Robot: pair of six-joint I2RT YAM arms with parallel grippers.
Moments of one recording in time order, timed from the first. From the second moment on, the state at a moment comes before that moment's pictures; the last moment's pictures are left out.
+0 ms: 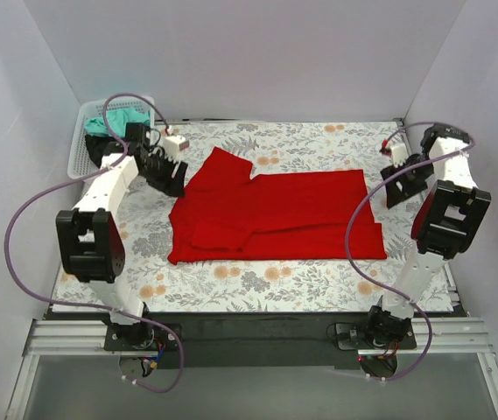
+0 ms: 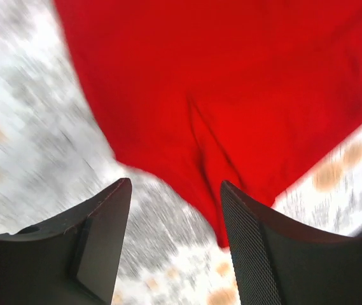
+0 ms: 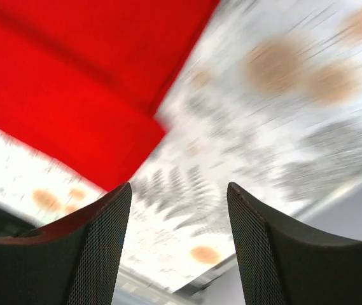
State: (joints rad) left arm -0.04 1.69 1.37 -0.89 0.44 0.50; right arm -0.30 1.95 1.61 -1.25 -0.32 -0.85
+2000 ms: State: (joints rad) left arm -0.24 2.48 2.11 -0.51 0.17 0.19; right arm -0.05 2.39 2.04 -0.82 -0.23 -0.90
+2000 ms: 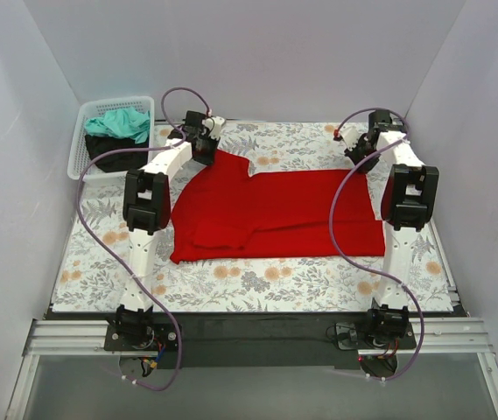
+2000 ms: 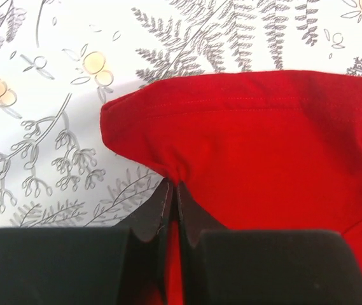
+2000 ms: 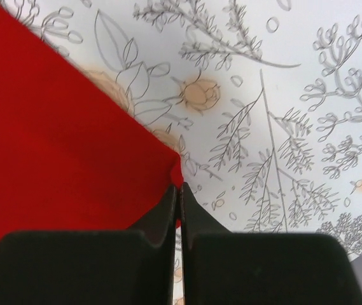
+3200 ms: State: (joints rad) left arm -0.19 1.58 1.16 -0.57 0.41 0.27; right arm -0.09 1.83 1.36 -0.87 -0.22 -1.05
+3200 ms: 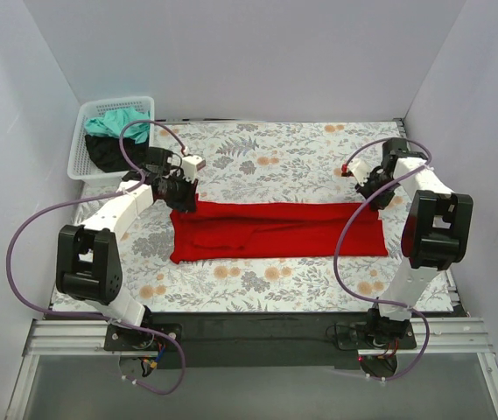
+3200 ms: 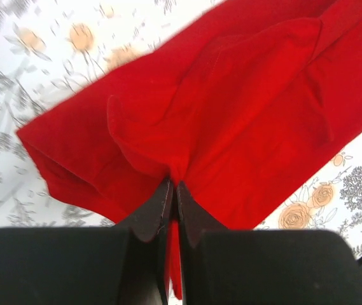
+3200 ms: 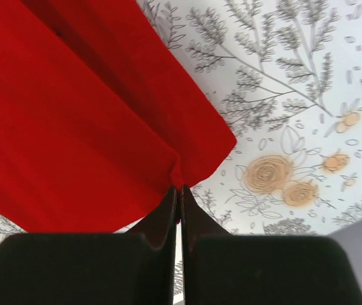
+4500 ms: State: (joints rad) left arm -0.20 1.58 1.04 -0.70 0.39 0.25; right arm -0.11 1.86 1.27 -0.87 -0.17 -1.06
